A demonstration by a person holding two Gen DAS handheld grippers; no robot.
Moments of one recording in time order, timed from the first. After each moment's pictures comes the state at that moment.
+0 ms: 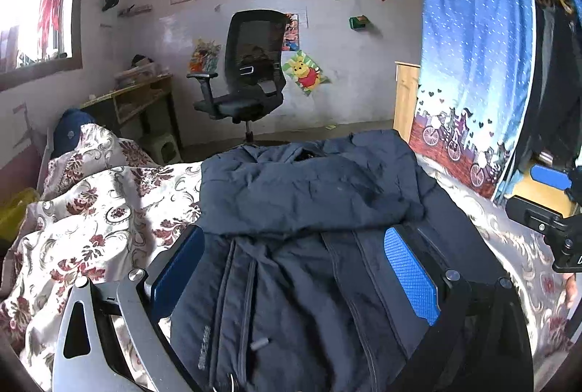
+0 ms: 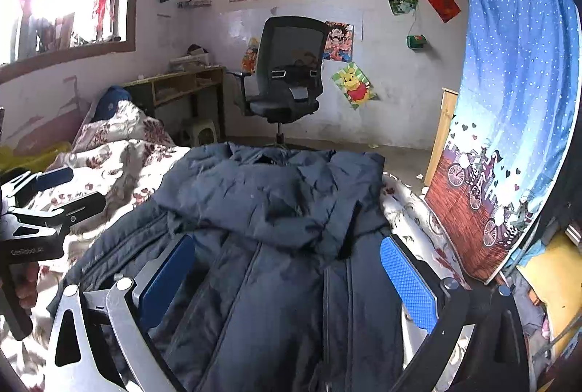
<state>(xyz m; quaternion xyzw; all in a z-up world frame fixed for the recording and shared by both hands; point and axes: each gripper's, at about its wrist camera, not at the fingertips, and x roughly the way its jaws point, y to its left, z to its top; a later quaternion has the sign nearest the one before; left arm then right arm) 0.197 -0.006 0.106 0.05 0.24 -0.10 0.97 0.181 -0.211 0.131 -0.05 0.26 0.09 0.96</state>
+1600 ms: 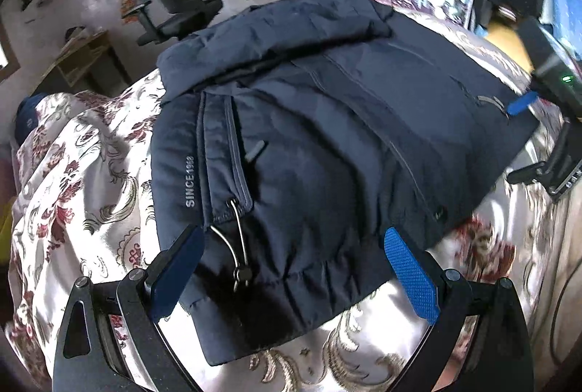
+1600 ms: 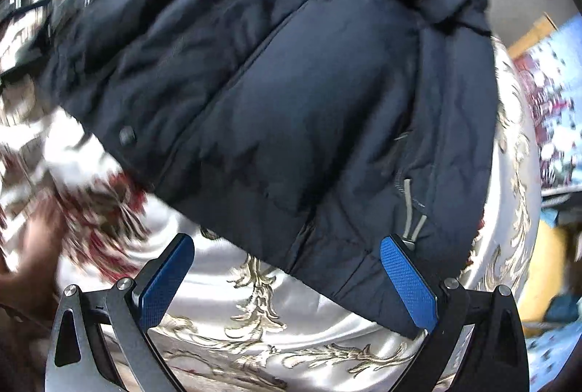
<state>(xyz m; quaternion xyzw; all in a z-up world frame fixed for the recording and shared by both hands) 0.151 0.036 -0.031 0.19 0.41 -0.18 0.87 0.145 -0.177 -0.049 -0.24 0.61 0.15 0.74</state>
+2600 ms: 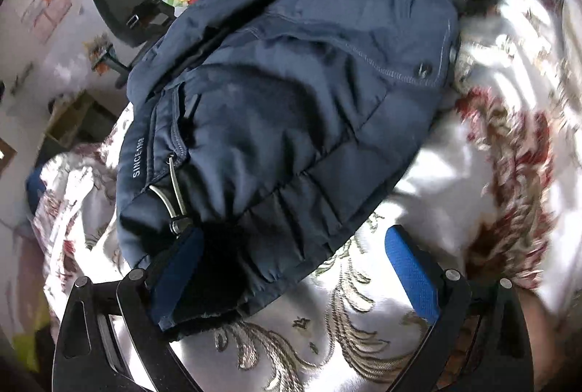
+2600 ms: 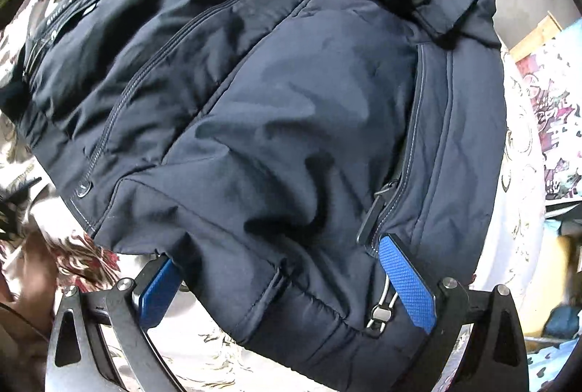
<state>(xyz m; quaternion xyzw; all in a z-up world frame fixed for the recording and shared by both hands) 0.120 0.015 -0.105 0.37 0.38 -0.18 0.83 0.222 -0.178 -0.052 -0.21 0.61 0.15 0.75</state>
